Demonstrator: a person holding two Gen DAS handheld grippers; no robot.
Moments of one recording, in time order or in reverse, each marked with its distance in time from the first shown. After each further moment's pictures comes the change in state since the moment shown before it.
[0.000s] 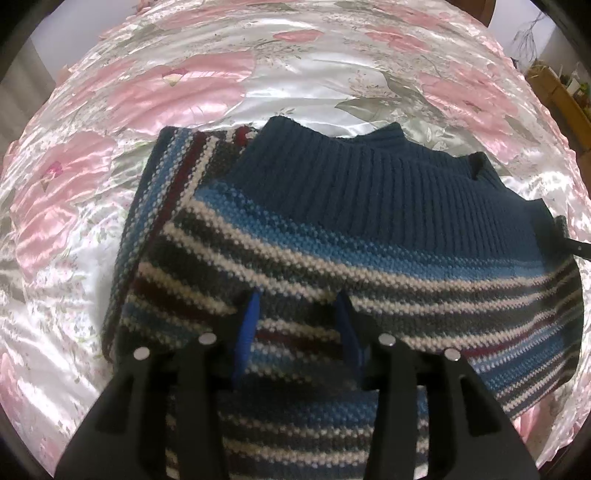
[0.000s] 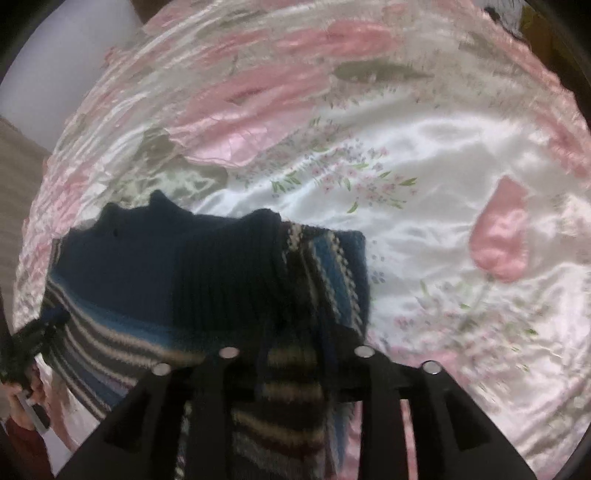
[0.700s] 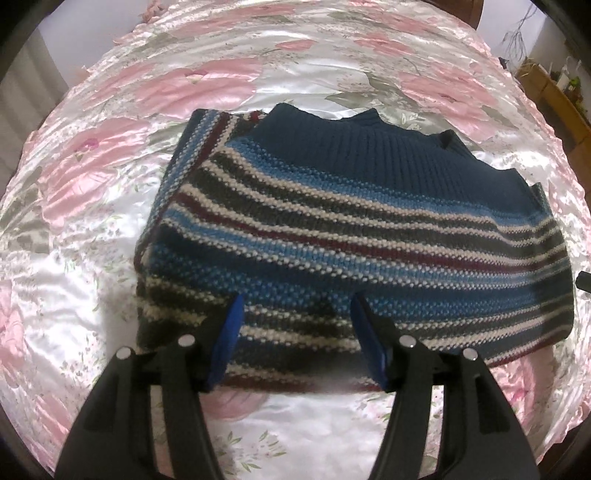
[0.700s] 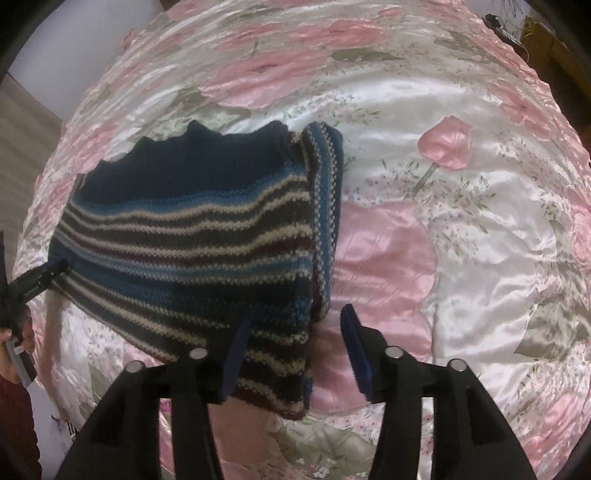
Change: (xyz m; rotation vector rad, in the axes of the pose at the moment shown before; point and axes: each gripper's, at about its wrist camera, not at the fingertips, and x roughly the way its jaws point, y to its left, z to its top) left arm -0.040 0.001 -0.057 0.009 -0.036 0.010; right arm -0.059 -0.003 -0.109 -0.046 0.031 -0.016
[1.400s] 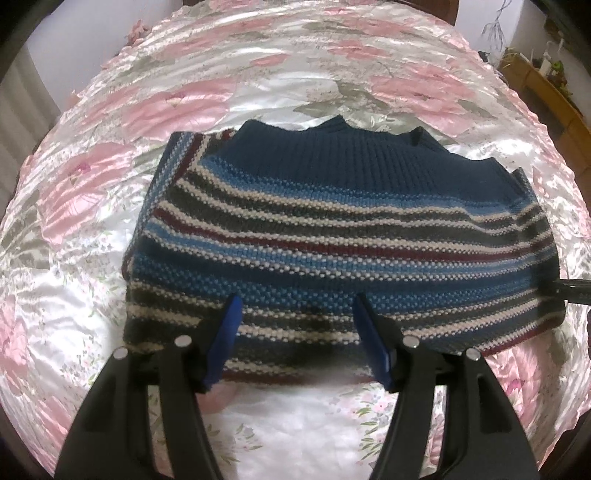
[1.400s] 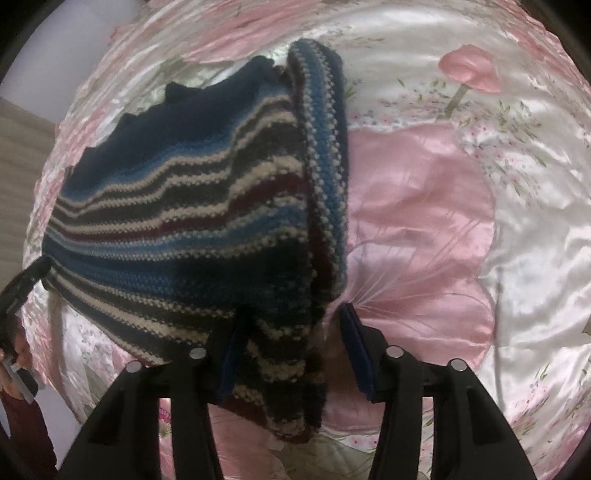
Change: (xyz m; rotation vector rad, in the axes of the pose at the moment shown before) left arm -0.017 -0.026 -0.009 0.070 -0.059 -0.009; right arm 0.061 -0.012 -0.014 0.070 0.098 0.092
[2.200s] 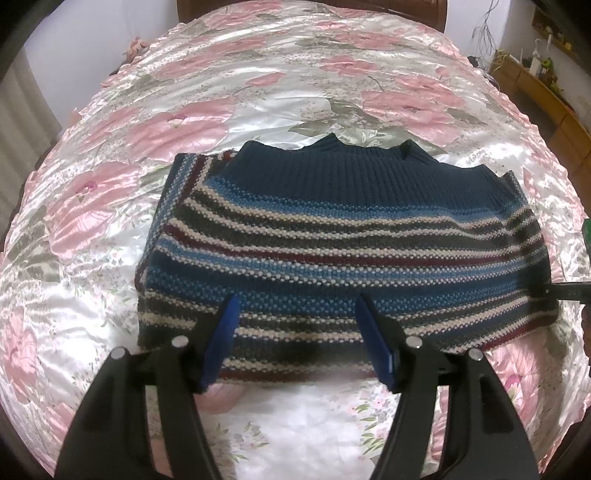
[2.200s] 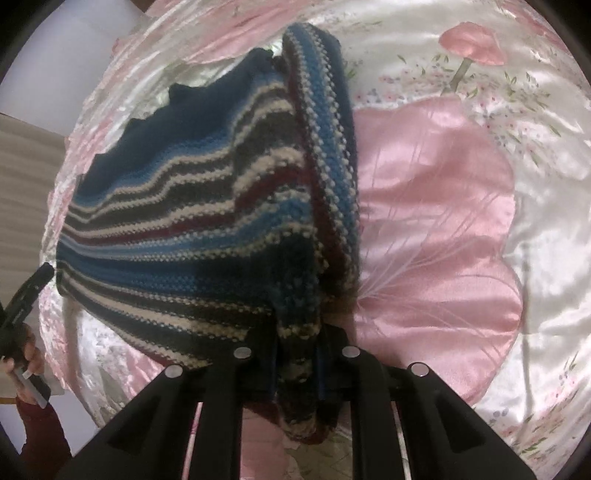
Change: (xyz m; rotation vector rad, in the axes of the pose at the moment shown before) left arm -0.018 -0.002 -0.002 0.023 -0.058 0.001; right arm 0.009 -0.010 0.002 0.040 0.002 0.078
